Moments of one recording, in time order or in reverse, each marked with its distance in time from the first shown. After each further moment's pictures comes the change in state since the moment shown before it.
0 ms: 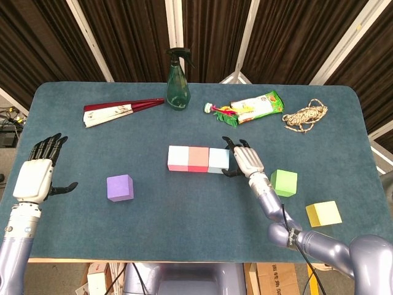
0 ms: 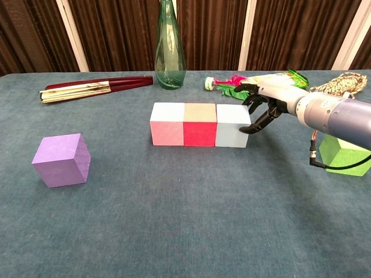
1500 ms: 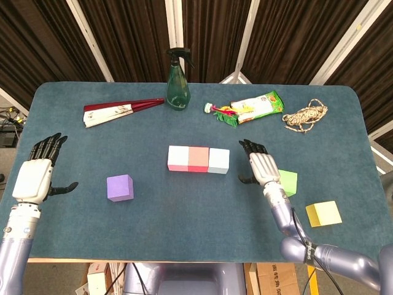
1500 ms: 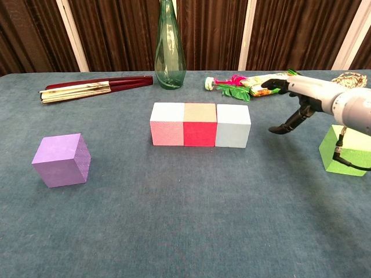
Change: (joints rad) left arm 0.005 0.010 -0.004 -0.020 0.006 0.004 -0.012; right arm -0.097 0.156 -0.047 -0.317 0.129 0.193 -0.260
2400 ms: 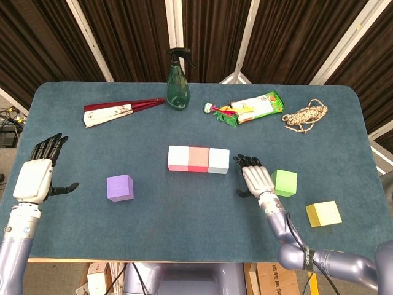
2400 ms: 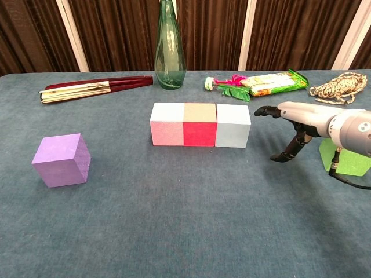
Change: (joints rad) left arm -0.002 0.003 -0.003 -0.002 -0.010 -0.012 -0.014; right arm 0.032 -0.005 -0.067 -0.060 0.087 -0.018 -0.181
